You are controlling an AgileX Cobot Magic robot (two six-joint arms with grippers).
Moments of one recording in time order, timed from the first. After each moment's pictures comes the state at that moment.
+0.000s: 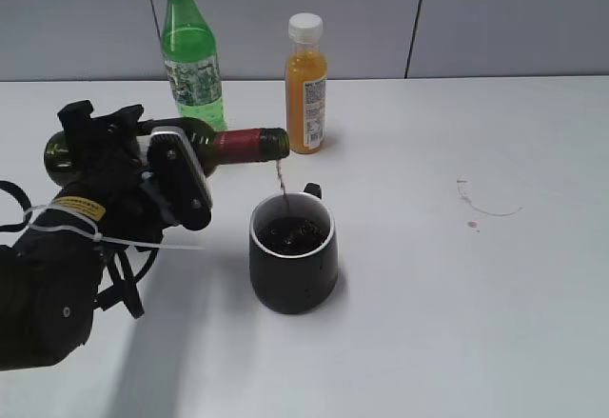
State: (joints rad) left arm -0.75 1.85 -0.53 -0.89 -1.15 1.70; right arm 0.08 0.00 -0.42 0.04 0.94 -0.10
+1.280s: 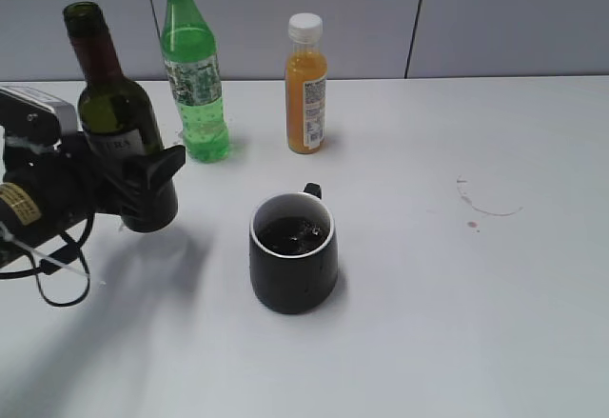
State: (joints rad) left arm -0.27 1.87 -0.46 0.16 -1.16 0.06; right arm 0.08 0.00 -0.42 0.04 0.94 -0.10
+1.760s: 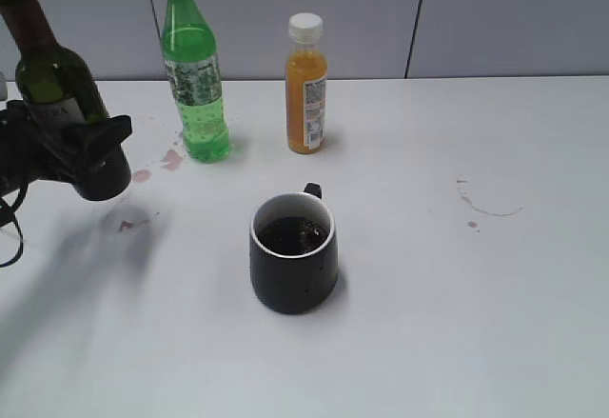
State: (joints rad) left arm 0.05 1.87 -0.55 0.55 -1.15 -0.08; right arm 0.08 0.00 -0.42 0.04 0.94 -0.10
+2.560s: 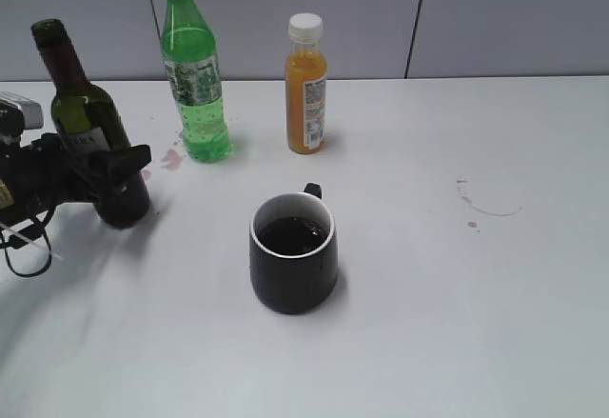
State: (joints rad) left arm 0.06 2.10 -0.67 0.59 -1.18 -0.14; right arm 0.08 0.00 -0.42 0.04 0.94 -0.10
